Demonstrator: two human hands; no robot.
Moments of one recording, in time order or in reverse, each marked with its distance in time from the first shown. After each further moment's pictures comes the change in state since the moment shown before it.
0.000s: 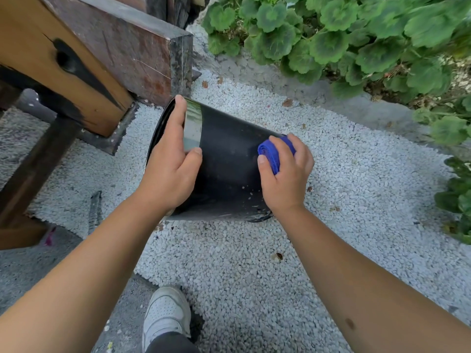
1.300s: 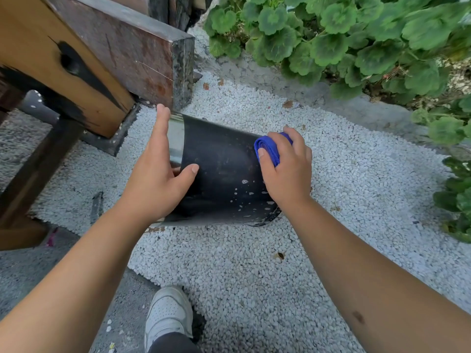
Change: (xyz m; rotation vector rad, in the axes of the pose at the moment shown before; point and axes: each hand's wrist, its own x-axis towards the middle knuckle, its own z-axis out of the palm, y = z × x) left_hand -0.023 -0.014 -0.020 0.135 -0.024 0.020; right_hand 0.012 -0.005 -0.006 -0.117 -0.020 -0.088
